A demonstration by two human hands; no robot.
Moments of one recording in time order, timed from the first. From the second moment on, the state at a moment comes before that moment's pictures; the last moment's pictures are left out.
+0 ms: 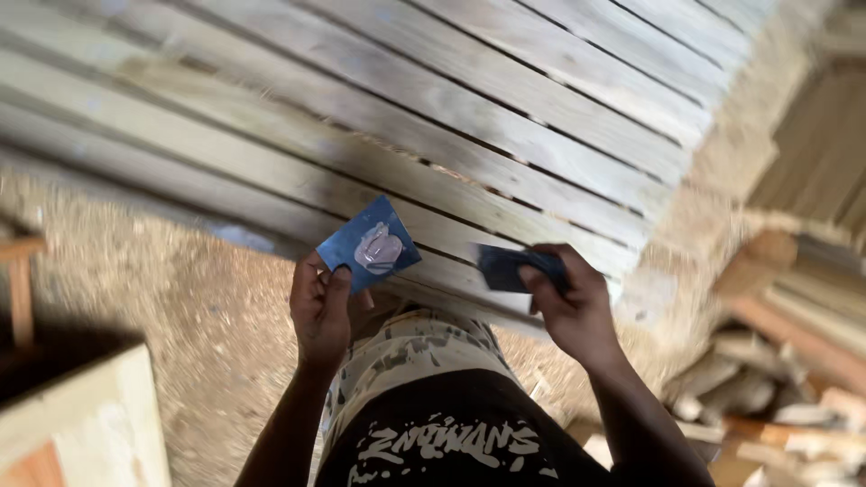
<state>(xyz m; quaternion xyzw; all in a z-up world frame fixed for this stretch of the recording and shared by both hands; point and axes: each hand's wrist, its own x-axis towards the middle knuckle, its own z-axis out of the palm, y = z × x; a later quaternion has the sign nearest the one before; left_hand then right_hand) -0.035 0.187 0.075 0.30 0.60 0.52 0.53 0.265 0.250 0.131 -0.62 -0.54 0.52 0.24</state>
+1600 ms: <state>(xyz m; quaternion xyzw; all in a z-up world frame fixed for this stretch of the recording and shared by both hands) 0.047 0.258 0.121 0.03 0.14 0.28 0.95 0.323 0.208 0.153 -0.33 -0.20 0.67 0.64</state>
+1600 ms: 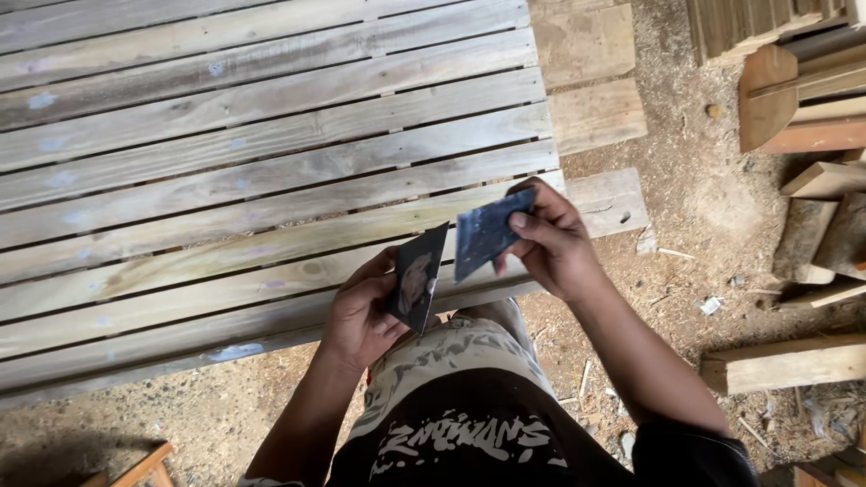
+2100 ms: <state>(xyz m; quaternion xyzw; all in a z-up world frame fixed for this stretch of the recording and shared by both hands) 0.007 0.277 0.127 0.18 0.24 0.29 0.91 0.294 0.183 0.169 -0.38 -0.35 0.65 0.56</state>
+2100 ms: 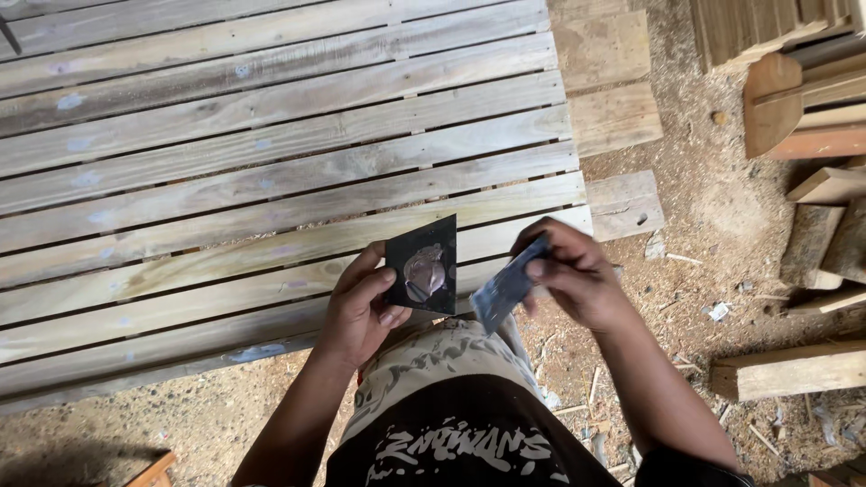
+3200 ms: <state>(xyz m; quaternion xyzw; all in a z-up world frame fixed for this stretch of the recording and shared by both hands) -0.006 0.315 0.163 0.49 0.33 0.23 0.77 0.292 0.265 0.275 -0.64 -0.69 0.32 0.14</state>
